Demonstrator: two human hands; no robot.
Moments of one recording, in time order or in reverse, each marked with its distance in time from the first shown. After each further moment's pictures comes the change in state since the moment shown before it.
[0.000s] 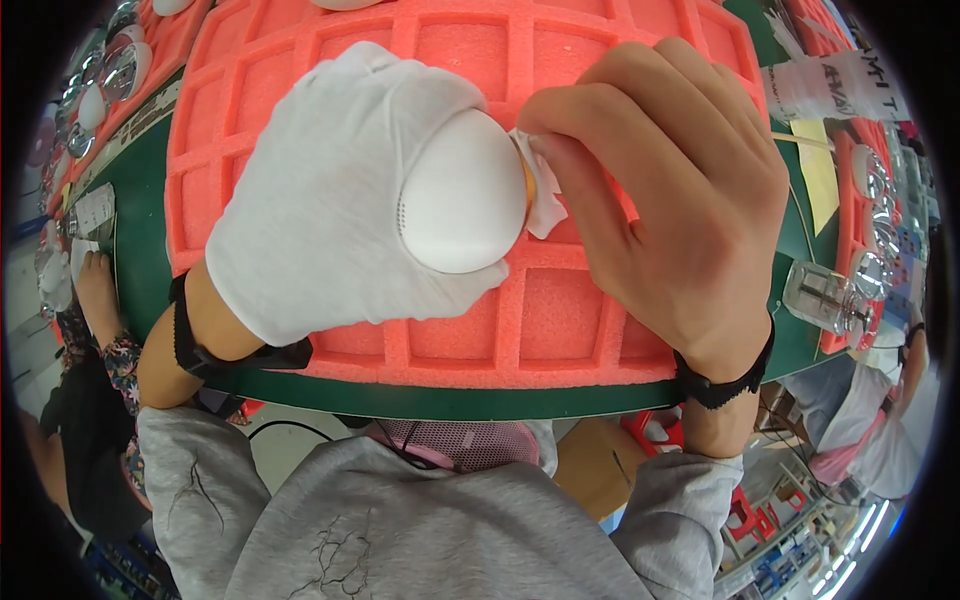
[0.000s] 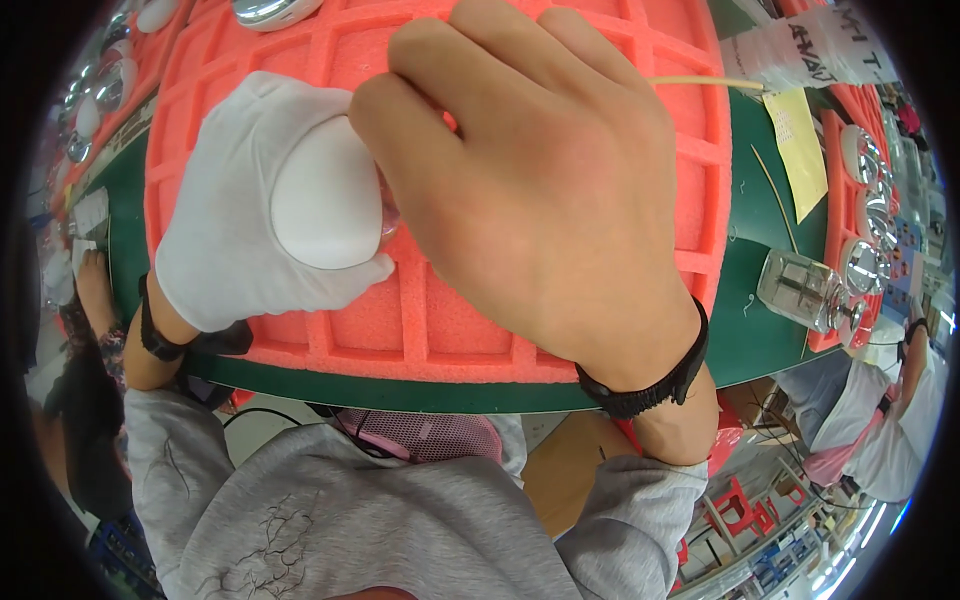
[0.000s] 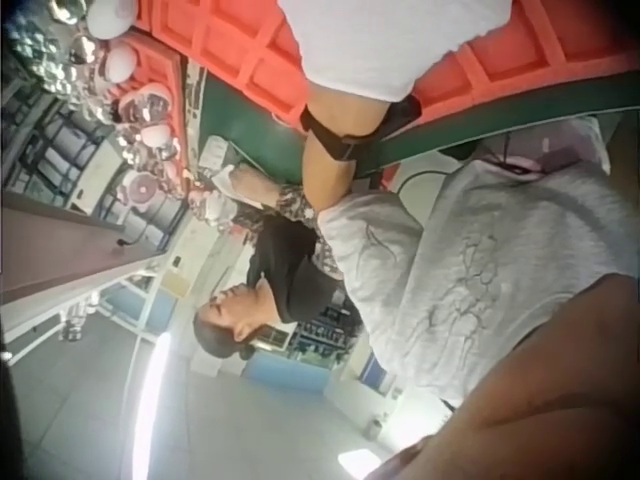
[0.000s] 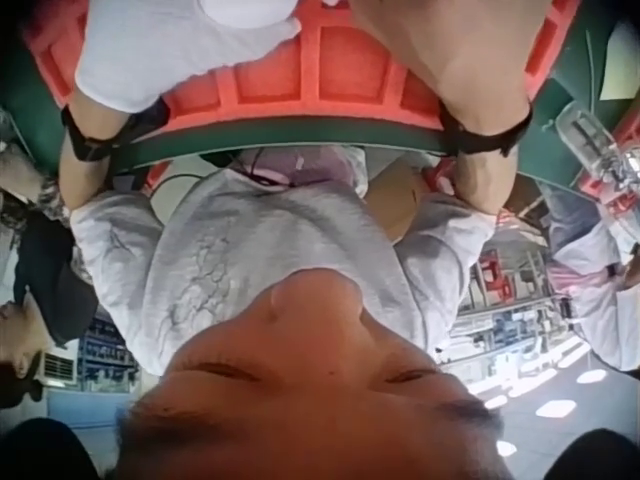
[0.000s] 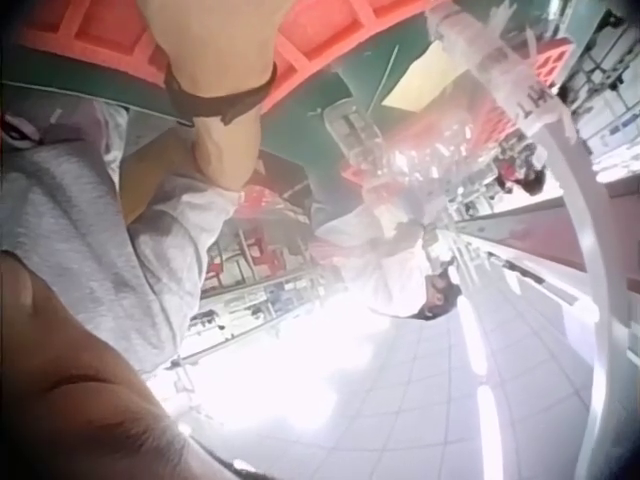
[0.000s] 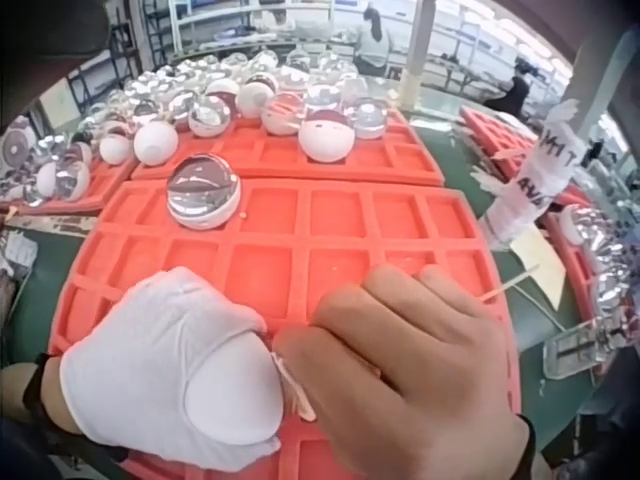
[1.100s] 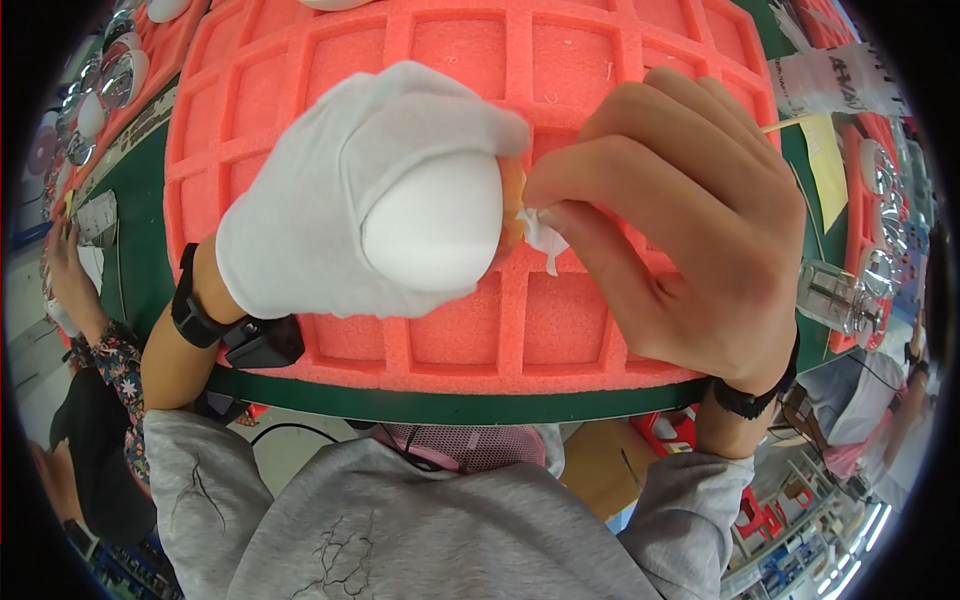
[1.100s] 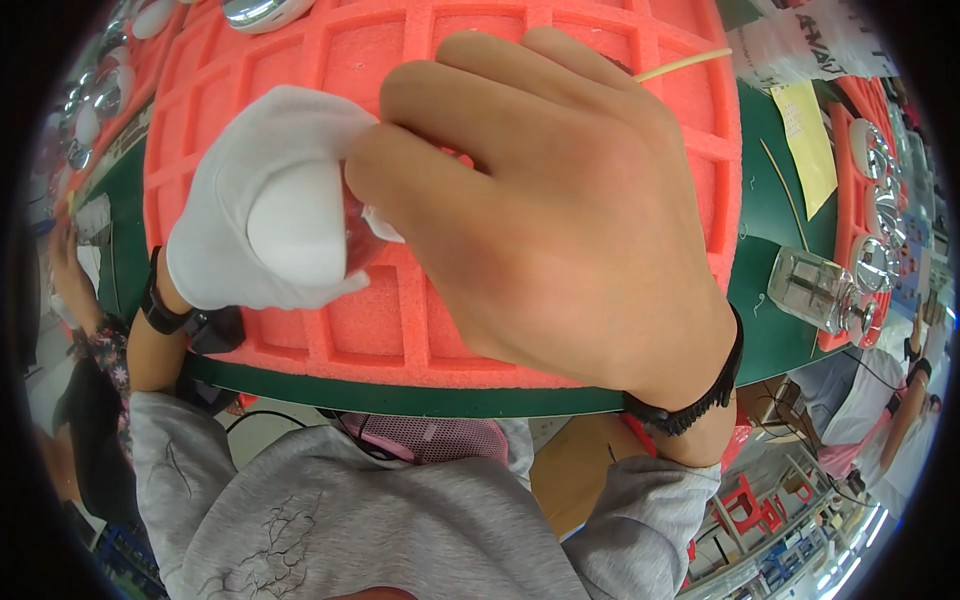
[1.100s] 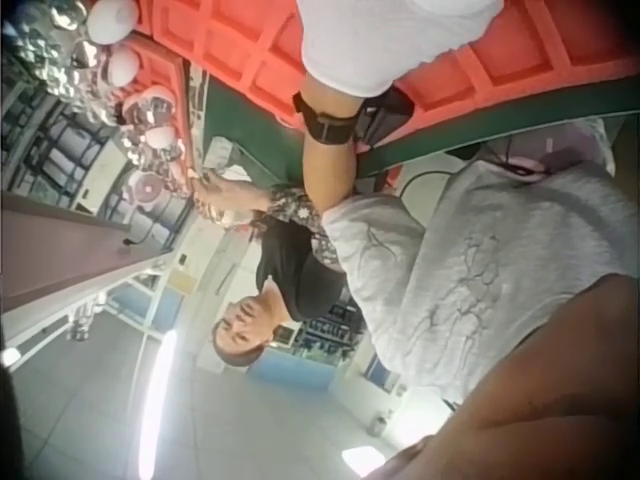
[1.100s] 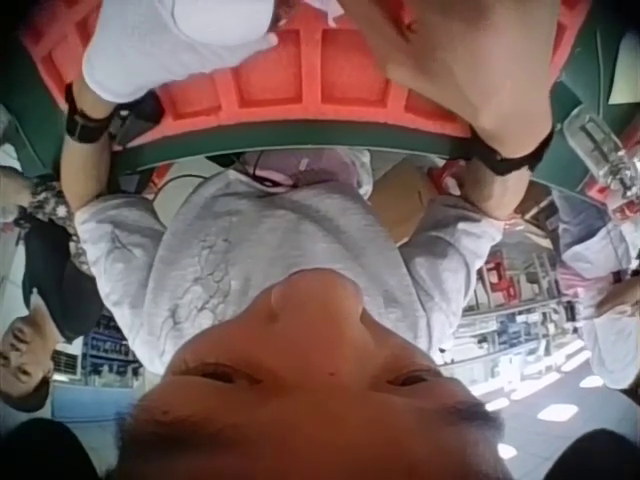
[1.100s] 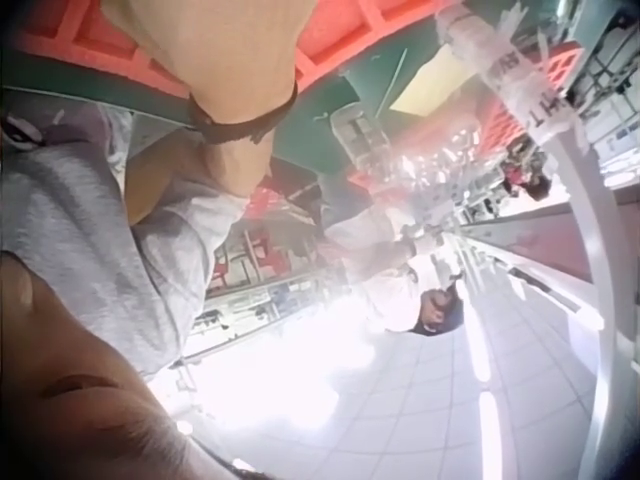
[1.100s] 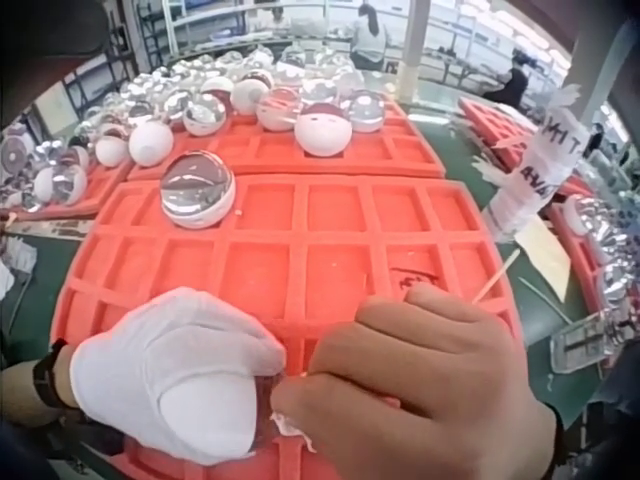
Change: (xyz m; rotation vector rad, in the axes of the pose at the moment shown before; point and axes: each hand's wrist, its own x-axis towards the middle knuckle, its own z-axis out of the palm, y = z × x) left_hand -0.001 -0.016 0.006 -0.292 -0.060 0.046; right_hand -0.006 0.002 0.008 0.331 -0.055 0.056
